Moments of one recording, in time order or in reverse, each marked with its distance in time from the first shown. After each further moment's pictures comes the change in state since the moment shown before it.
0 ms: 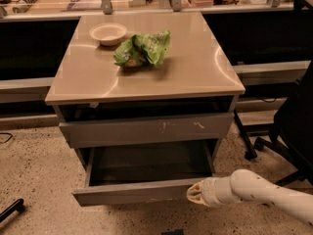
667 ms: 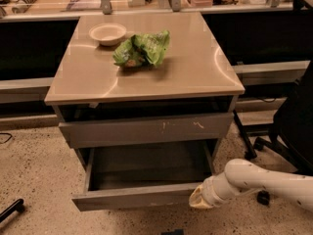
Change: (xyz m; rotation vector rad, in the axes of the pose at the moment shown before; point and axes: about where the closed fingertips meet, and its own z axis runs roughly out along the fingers) arm 0.005 0.027 -0.005 -0.223 0.079 0.211
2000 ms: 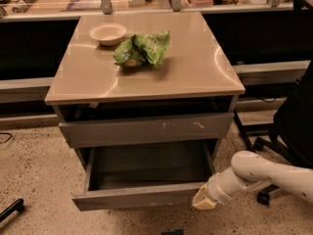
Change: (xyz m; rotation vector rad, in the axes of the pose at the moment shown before) arm -0.005 0.014 -0.028 -0.102 -0.031 0.232
